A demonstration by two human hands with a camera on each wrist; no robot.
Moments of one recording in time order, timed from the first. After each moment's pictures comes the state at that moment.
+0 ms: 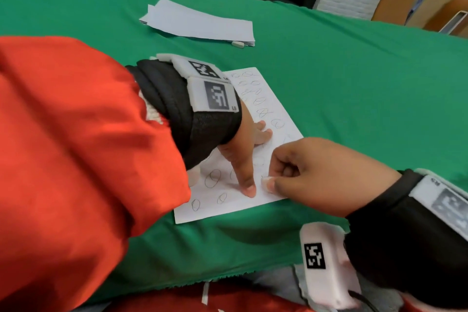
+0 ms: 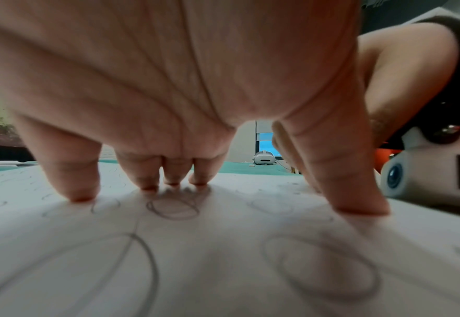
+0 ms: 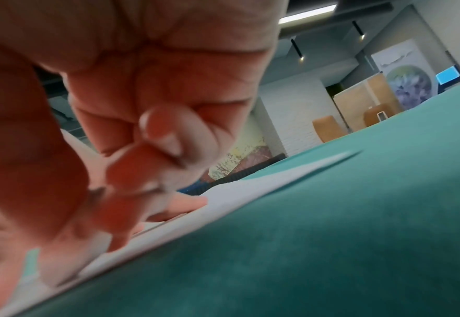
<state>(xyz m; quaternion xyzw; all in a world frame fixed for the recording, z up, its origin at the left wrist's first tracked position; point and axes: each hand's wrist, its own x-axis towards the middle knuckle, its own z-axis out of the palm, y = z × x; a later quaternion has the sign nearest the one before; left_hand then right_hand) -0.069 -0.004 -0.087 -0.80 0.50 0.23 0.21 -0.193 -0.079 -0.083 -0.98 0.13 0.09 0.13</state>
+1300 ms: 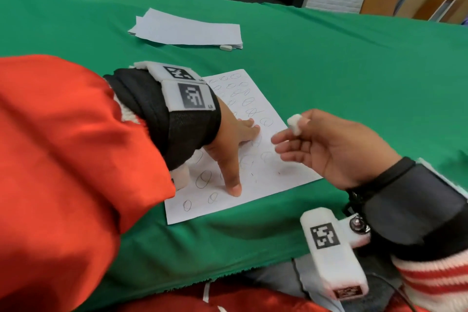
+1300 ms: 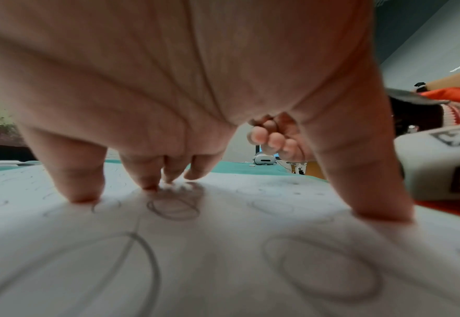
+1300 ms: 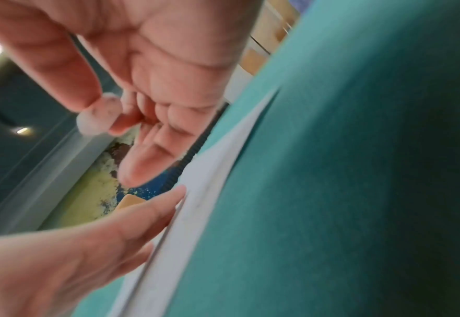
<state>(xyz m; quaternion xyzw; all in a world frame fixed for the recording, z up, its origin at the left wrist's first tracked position) -0.075 -0.001 -0.075 -0.82 0.48 0.24 0.21 -0.194 -0.113 -0.093 -0.64 0.22 -0.10 0.72</state>
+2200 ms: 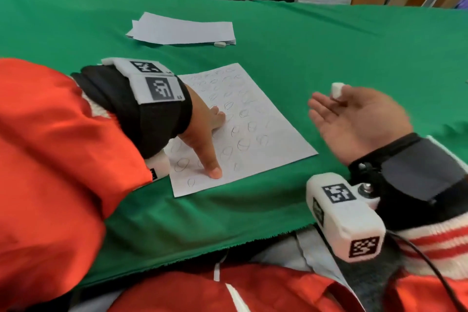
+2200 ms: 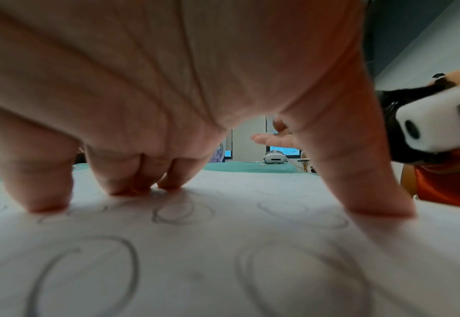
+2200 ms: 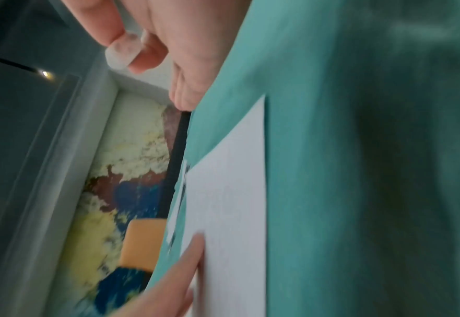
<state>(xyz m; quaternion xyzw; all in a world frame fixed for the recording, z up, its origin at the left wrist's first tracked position) -0.071 0.025 -0.077 -0.85 0.41 0.22 0.26 -0.213 -0.131 -0.097 -0.39 0.26 -0.30 0.83</state>
